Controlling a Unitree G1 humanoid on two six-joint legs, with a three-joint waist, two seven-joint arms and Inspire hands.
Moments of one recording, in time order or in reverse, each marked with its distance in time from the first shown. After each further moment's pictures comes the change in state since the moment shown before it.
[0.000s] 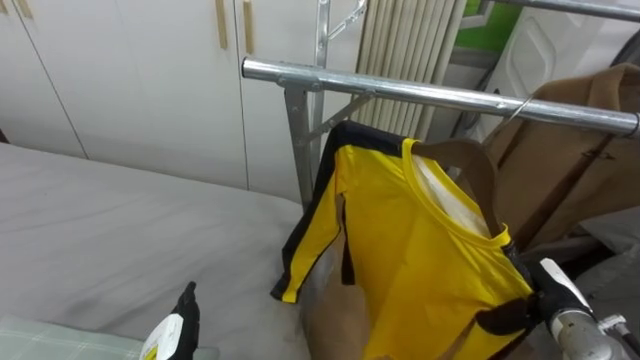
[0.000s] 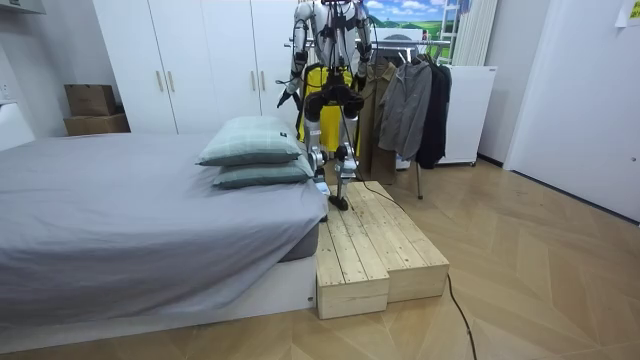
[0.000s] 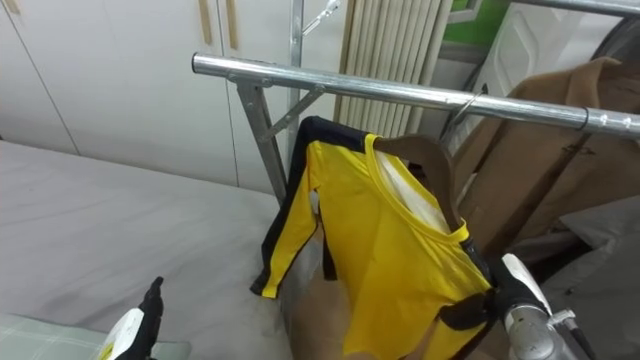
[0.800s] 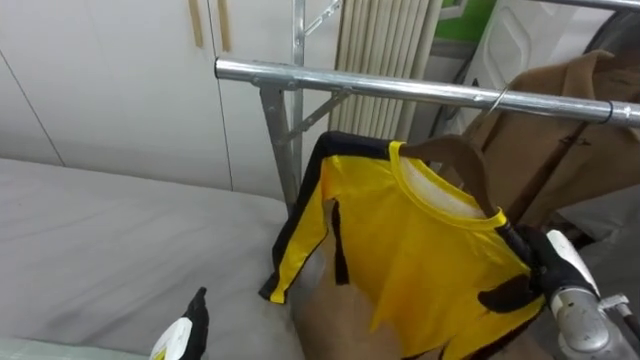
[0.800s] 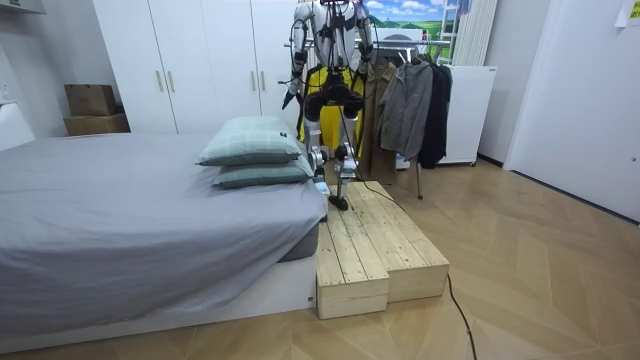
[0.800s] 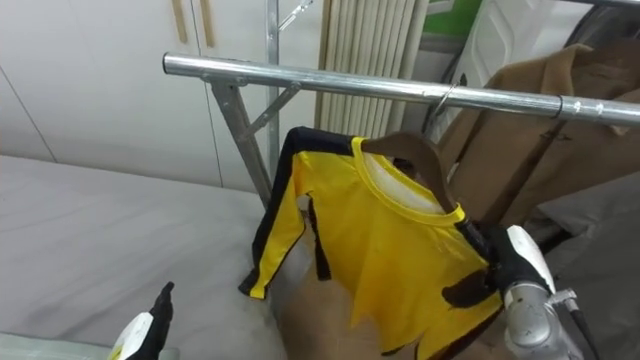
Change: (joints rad) left arm 0.003 -0.005 -0.013 0.025 0.002 0.005 -0.043; right arm 0.021 0.004 -0.004 -0.171 0.008 0.010 -0.076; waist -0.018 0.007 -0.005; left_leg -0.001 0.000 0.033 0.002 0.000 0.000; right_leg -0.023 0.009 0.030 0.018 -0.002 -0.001
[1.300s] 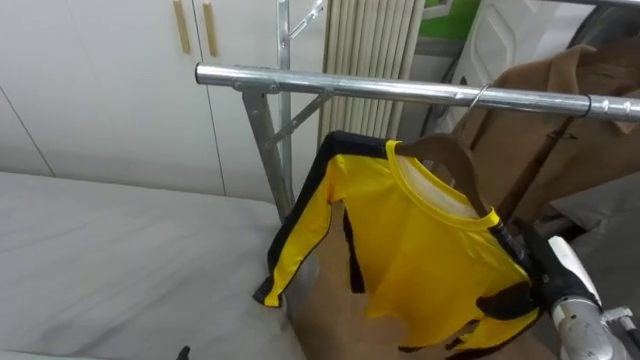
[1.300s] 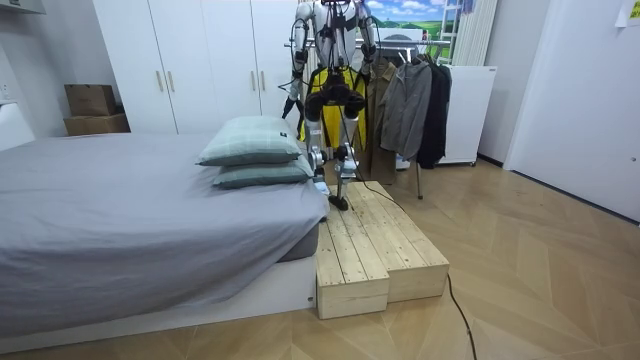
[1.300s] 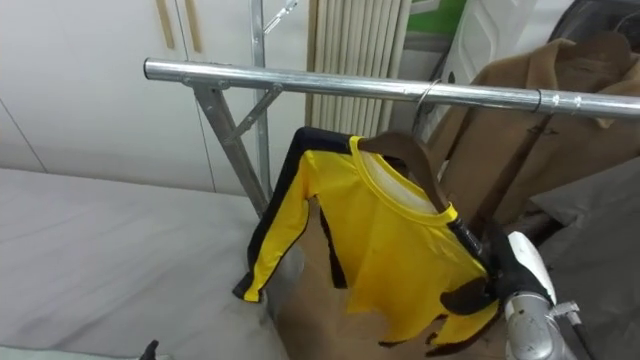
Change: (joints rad) left arm 0.040 0.000 0.026 0.144 0.001 0.010 -0.018; right arm 0.078 0.007 -0.003 -0.088 0.024 -0.001 -0.028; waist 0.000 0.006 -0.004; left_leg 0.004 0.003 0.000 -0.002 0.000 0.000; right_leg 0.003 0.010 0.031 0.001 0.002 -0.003
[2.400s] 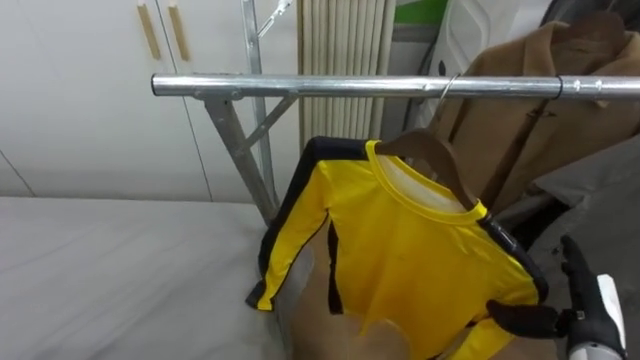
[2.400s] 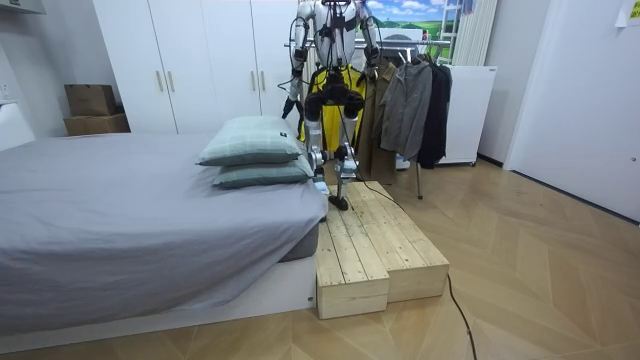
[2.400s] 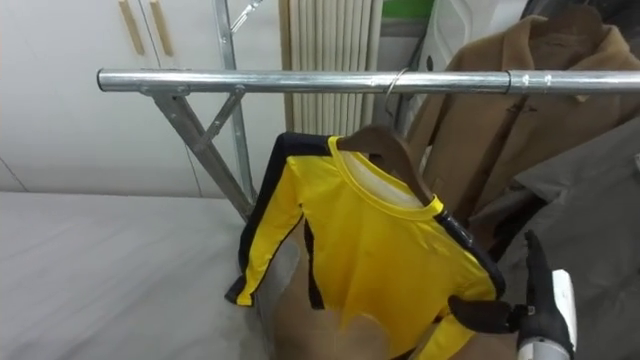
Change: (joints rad) left arm 0.048 0.004 -0.024 0.094 -0.034 -0.069 0.071; right arm 0.250 0.033 0.042 -0.161 0.334 -0.098 -0.208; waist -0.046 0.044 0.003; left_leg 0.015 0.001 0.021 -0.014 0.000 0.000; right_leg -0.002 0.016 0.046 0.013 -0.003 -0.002
